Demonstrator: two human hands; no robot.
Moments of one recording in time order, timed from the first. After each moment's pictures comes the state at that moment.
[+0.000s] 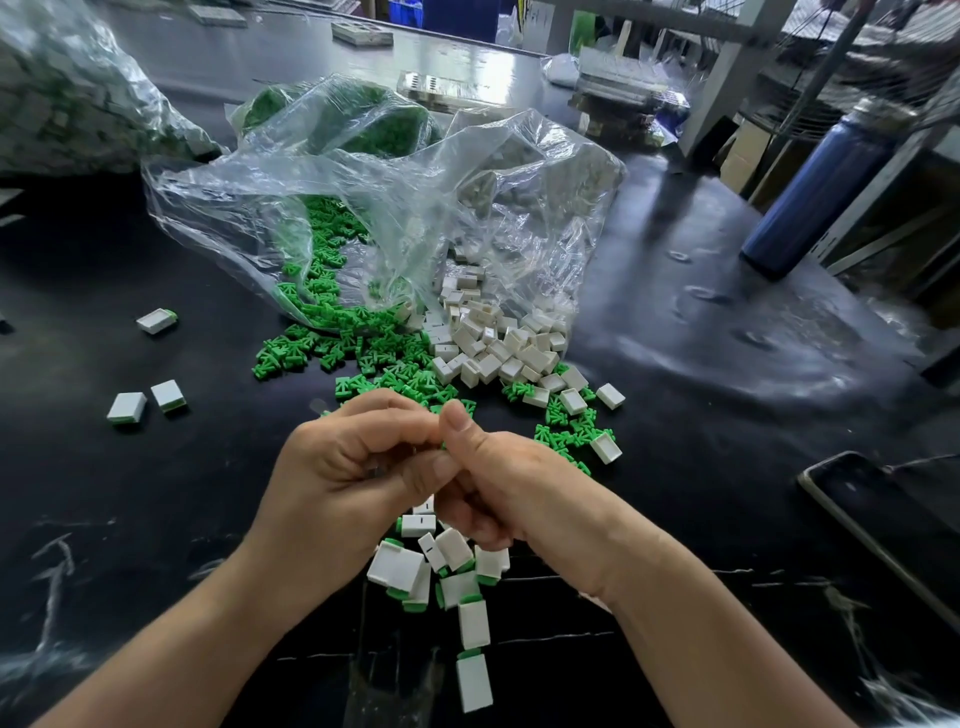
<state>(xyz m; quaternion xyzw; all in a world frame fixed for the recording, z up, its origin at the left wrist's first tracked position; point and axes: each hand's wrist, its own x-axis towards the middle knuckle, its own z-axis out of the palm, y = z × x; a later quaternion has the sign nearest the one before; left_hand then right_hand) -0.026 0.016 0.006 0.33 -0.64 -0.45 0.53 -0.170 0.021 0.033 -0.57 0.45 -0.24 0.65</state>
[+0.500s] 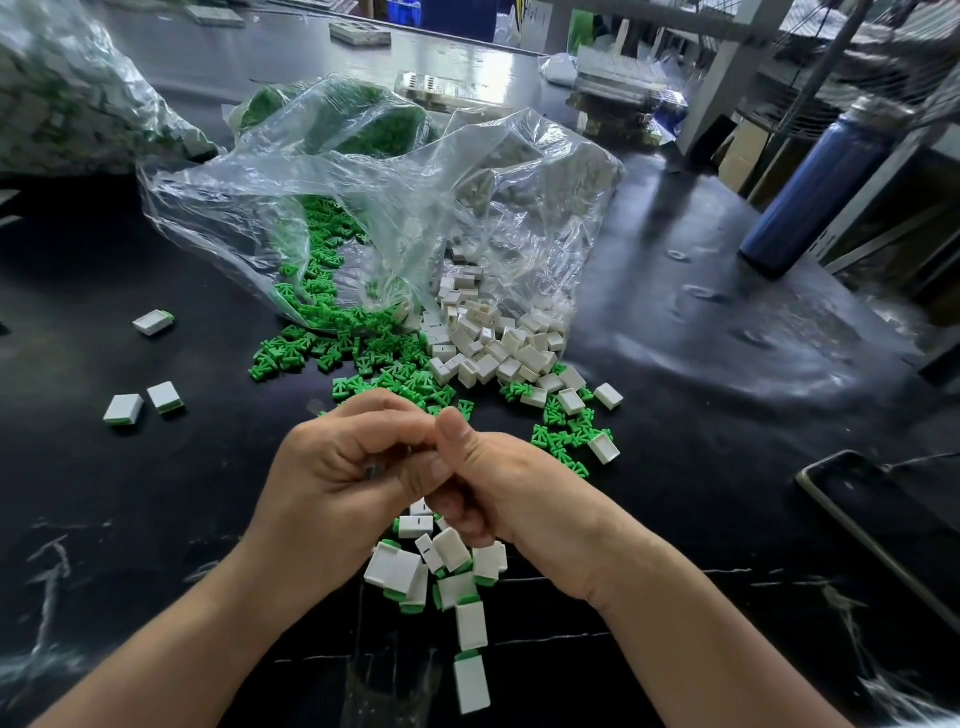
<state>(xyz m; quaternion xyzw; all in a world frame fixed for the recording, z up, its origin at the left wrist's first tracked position) -0.027 0.014 0.004 0.33 -0.65 -0.44 0.53 -0.168 0.019 0.028 -0.56 0.42 -0.26 0.66</state>
